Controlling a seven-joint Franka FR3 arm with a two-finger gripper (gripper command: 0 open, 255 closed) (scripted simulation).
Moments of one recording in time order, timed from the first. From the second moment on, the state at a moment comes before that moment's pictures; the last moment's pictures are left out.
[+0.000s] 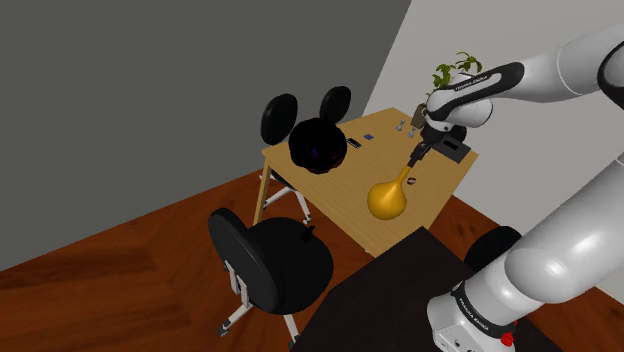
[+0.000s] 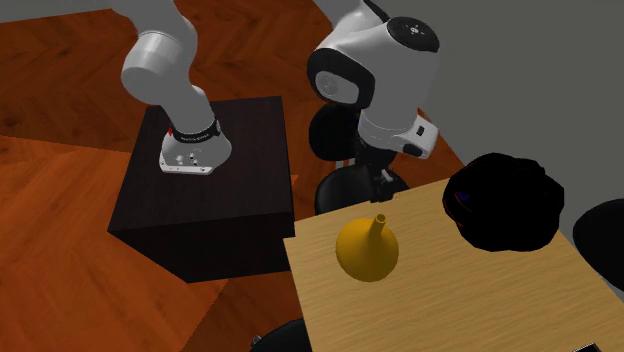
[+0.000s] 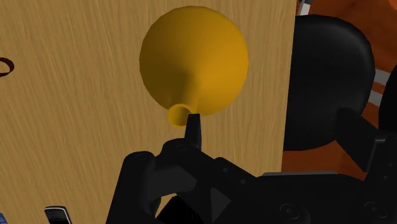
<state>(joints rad) -0.14 0.05 -0.45 -2.30 0.01 2.34 -0.77</state>
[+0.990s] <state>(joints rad) -0.25 0.37 -0.42 -2.14 0.22 2.47 -0.99</state>
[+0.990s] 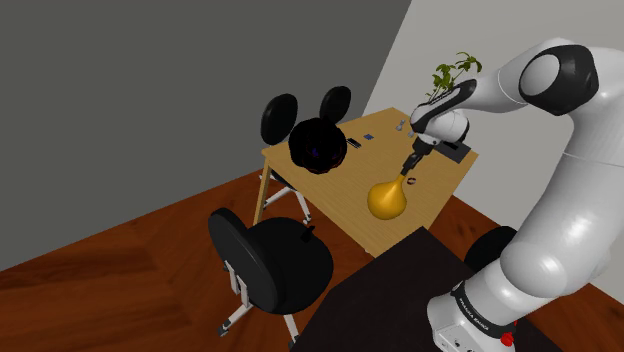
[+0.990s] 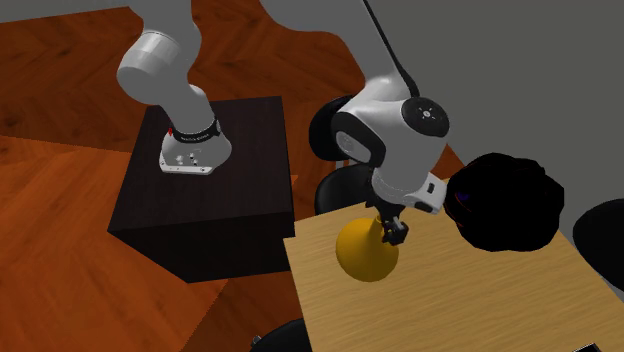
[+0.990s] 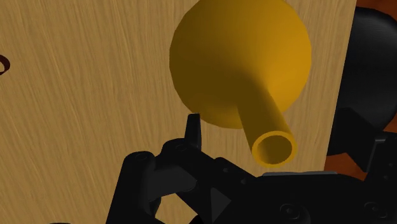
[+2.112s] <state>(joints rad) -0.23 0.31 -0.44 -2.13 0.19 2.41 -0.96</state>
